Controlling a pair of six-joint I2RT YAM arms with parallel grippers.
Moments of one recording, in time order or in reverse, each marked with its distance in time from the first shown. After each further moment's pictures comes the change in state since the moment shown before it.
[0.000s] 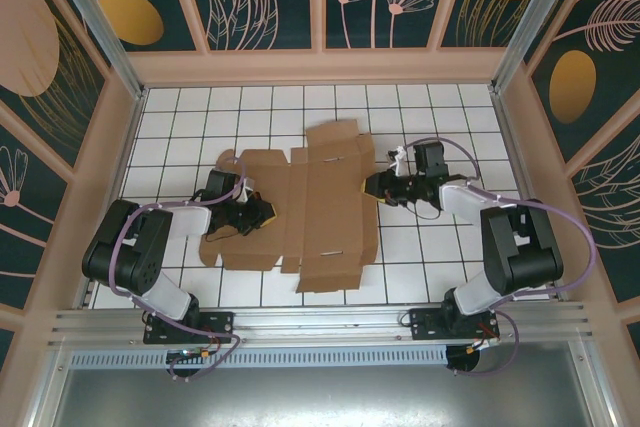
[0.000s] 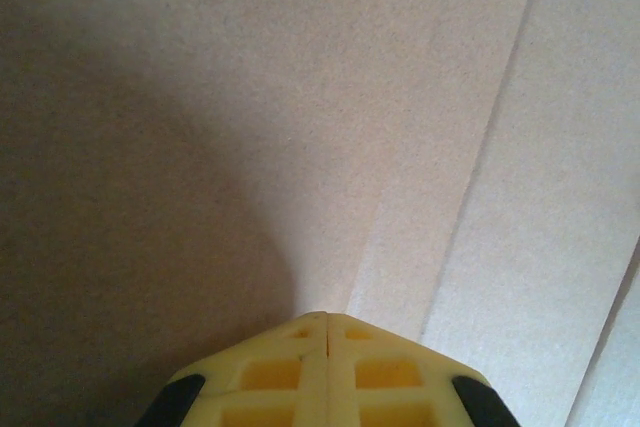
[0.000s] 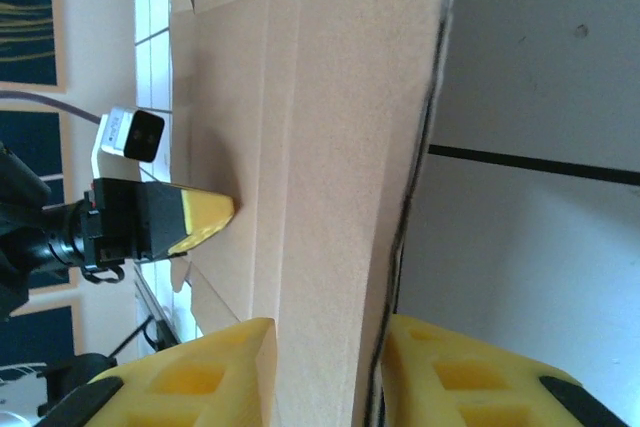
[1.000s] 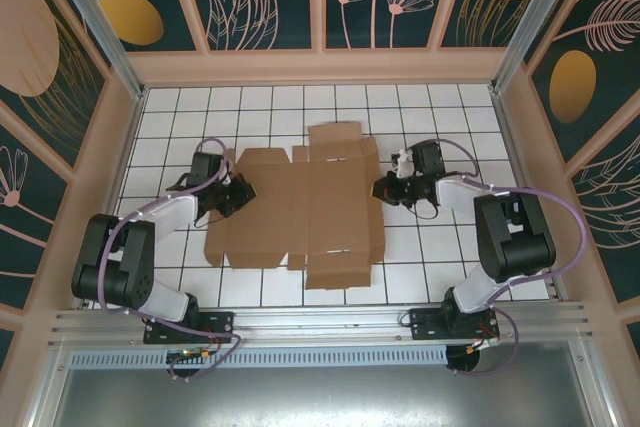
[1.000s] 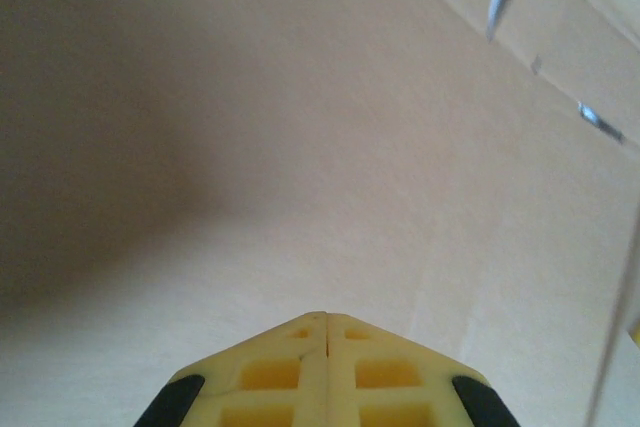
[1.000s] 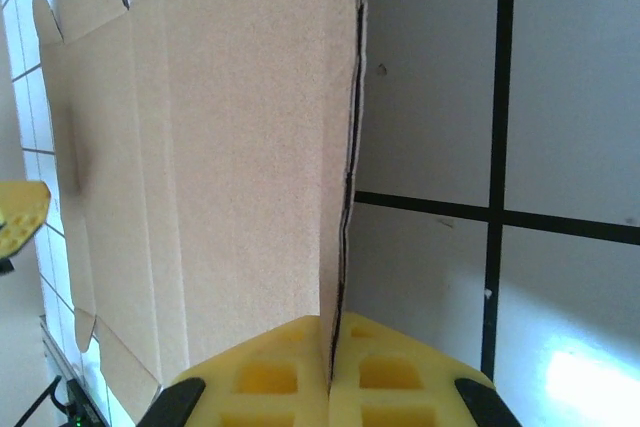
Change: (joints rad) left arm 0.101 -0.101 0.150 -0.251 -0.258 0.111; right arm -0.021 0.074 0.062 -0.118 0.180 -0.082
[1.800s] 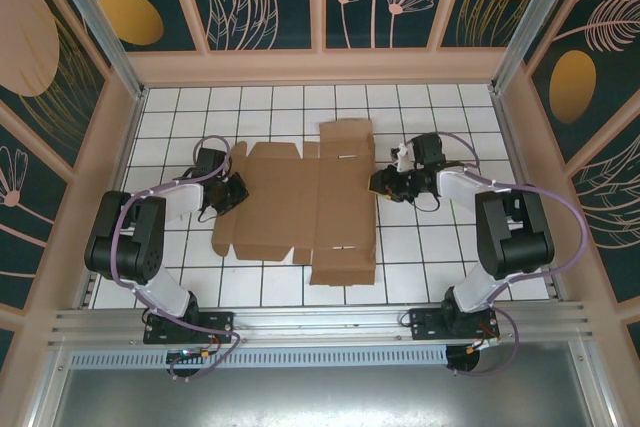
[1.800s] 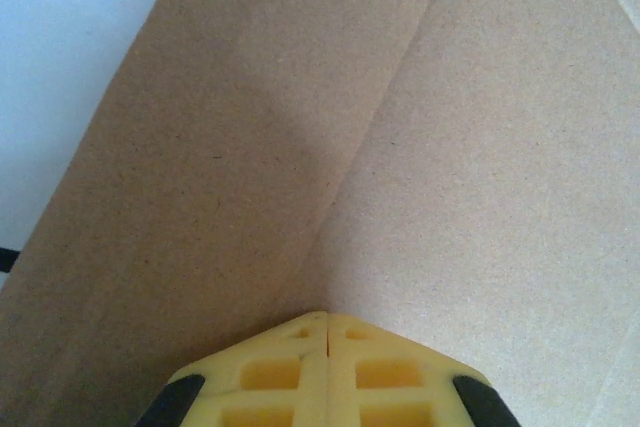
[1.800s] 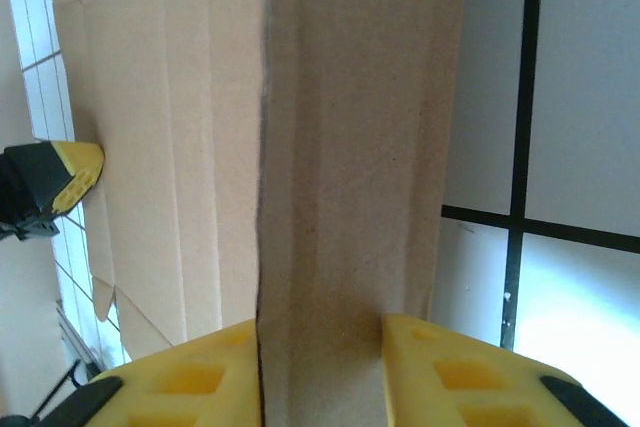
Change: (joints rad) left arm 0.010 0.167 0.060 0.003 -0.144 -0.004; right arm -0.006 0.045 0.063 -0.069 -0.045 -0.013
